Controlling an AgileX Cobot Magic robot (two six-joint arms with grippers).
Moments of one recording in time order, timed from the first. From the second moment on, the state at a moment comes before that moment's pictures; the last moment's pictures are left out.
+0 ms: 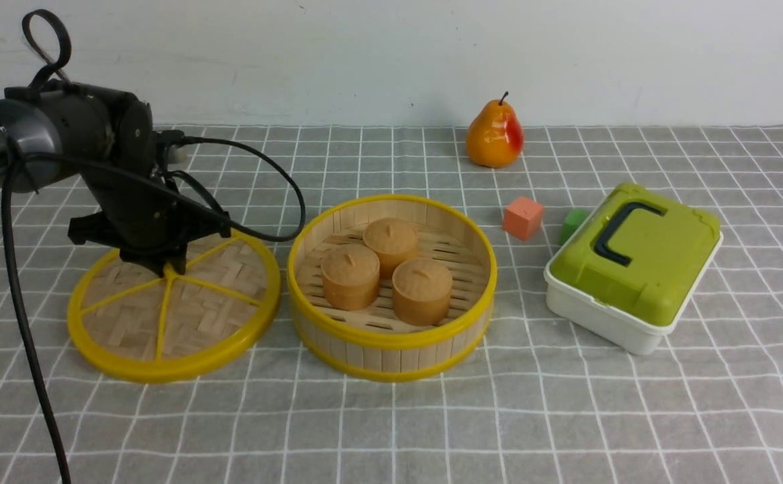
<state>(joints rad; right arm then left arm) 0.00 -0.01 0.02 0.07 0.40 0.10 -0.11 2.07 -1.61 0.13 0.79 -0.33</state>
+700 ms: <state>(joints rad) 0.00 -0.01 0.02 0.07 0.40 0.10 -0.11 1.32 -1.53 -0.18 0.71 -0.16</state>
